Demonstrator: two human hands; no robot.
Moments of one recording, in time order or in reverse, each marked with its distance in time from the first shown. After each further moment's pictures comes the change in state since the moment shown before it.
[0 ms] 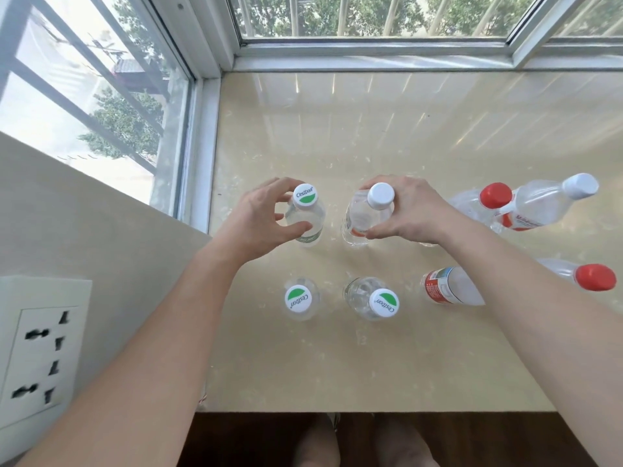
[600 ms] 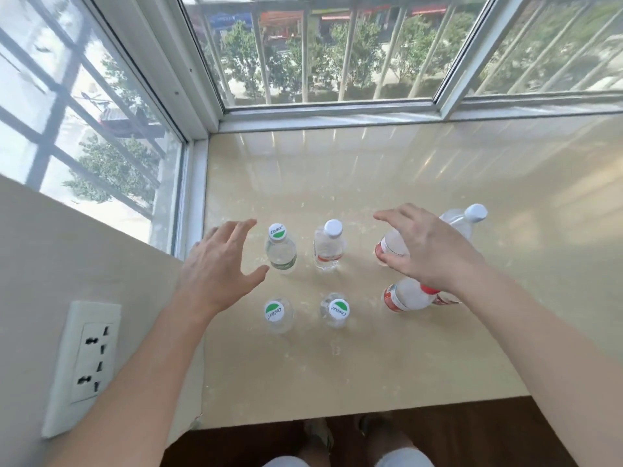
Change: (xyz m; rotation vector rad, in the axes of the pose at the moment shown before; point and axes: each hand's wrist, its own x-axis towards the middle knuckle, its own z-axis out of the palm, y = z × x) left_hand -0.059 0.057 -0.037 0.630 0.086 -0.023; right_hand -0.107 0.001 -0.070 -0.347 0.160 -0.078
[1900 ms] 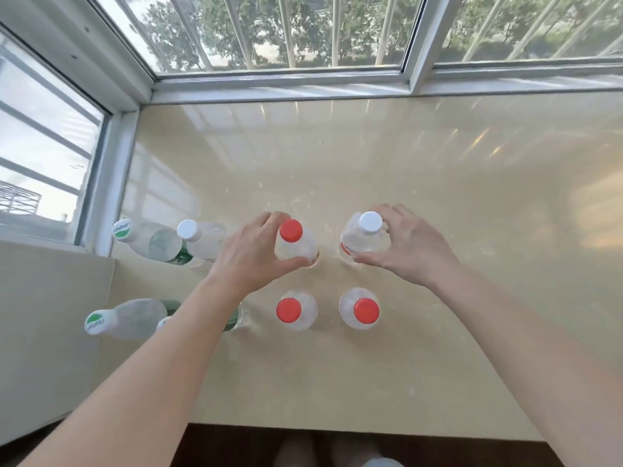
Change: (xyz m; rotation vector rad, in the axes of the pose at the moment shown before) left_hand 0.101 0.237 0.121 -0.159 -0.140 -0.094; right_hand 0.028 0.236 0.010 0.232 -0.146 0.101
